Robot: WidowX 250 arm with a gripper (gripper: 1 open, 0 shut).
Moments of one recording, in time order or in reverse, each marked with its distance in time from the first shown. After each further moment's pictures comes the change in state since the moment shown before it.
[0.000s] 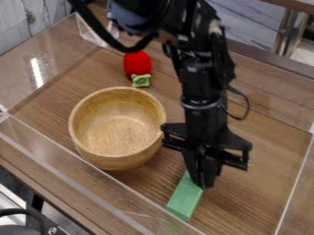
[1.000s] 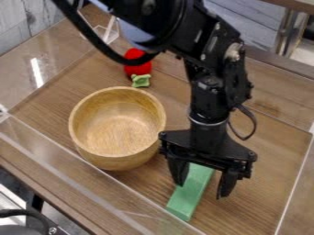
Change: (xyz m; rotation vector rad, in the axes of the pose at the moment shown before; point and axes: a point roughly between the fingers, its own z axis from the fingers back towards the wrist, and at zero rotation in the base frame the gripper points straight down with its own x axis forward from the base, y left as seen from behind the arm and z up) arm -0.002 0.009 -0.001 0.135 -0.089 0.197
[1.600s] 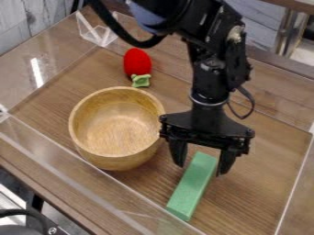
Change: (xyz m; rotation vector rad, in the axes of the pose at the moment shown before) arm 0.025 0.008 0.004 0.027 -0.025 0.091
